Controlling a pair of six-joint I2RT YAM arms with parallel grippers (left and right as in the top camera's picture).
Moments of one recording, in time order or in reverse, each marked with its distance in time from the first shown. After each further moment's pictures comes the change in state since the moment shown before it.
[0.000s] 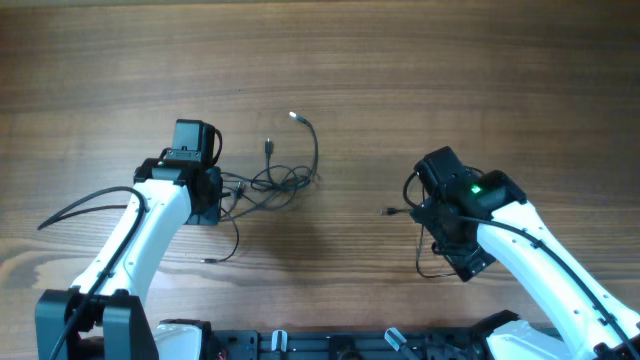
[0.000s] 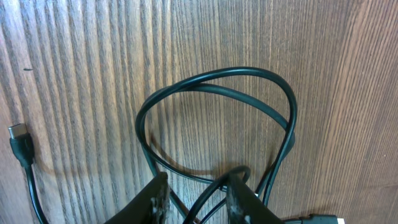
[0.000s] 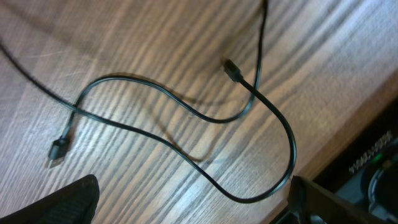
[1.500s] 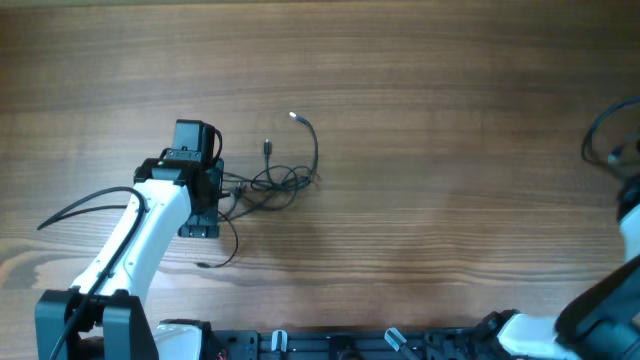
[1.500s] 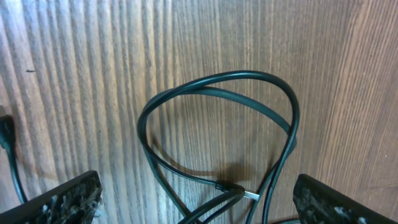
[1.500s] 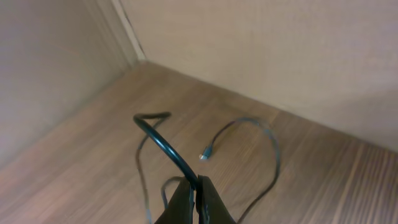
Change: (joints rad) left arm 0.000 0.000 0.000 -0.003 -0.003 0.002; right arm -1.187 0.271 0.051 1.447 -0.035 -1.212
